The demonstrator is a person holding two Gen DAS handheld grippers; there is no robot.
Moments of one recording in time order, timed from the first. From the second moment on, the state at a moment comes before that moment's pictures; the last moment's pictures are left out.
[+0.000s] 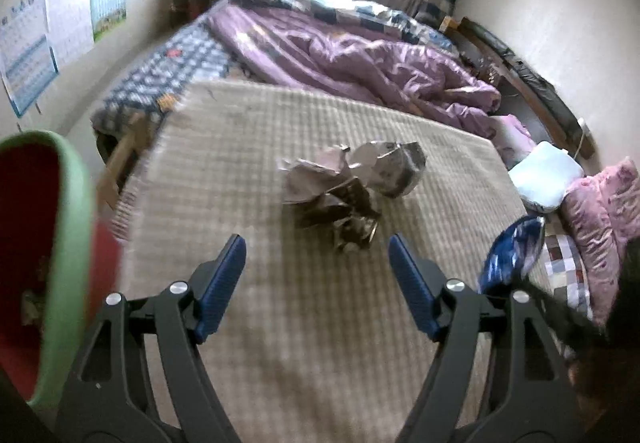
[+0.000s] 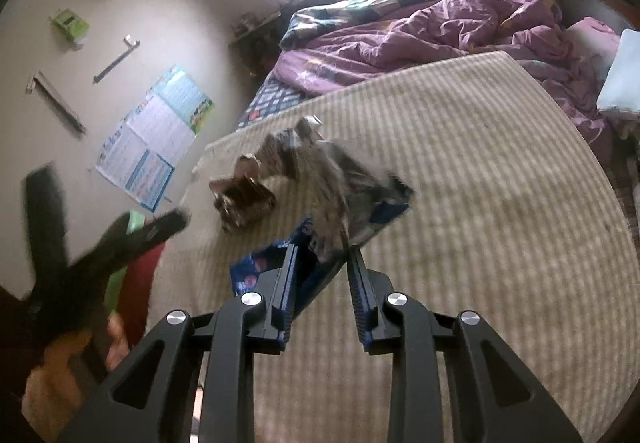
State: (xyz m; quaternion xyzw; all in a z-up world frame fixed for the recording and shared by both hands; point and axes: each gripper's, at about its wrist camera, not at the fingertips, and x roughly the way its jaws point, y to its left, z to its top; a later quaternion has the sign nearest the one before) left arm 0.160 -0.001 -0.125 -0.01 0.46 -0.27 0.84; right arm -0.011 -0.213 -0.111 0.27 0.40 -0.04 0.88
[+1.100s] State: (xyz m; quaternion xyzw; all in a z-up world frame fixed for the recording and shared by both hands) left arm 0.147 -0.042 -0.159 -0.03 0.51 -0.22 0.83; right arm -0.028 -0.260 -0.145 0.29 0.46 0.01 0.84
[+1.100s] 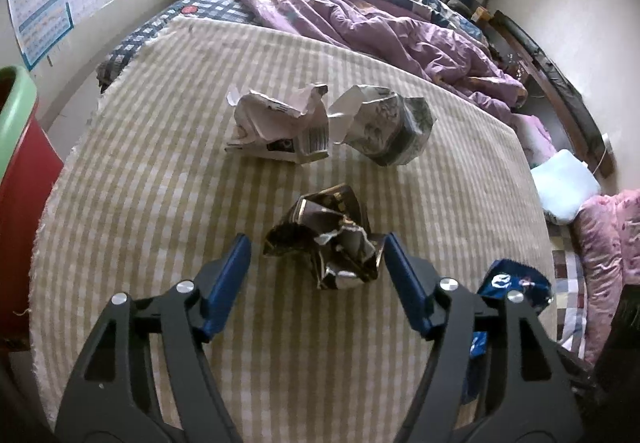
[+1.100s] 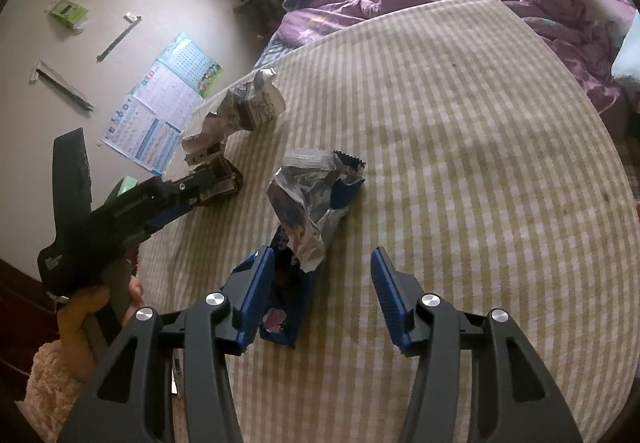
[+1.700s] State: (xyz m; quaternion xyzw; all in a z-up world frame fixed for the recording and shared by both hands) left arm 0.102 -0.017 -0.113 -0.03 0.46 -0.23 0.86; right arm -0.001 -0.239 -0.151 0.28 0.47 0.00 0.84
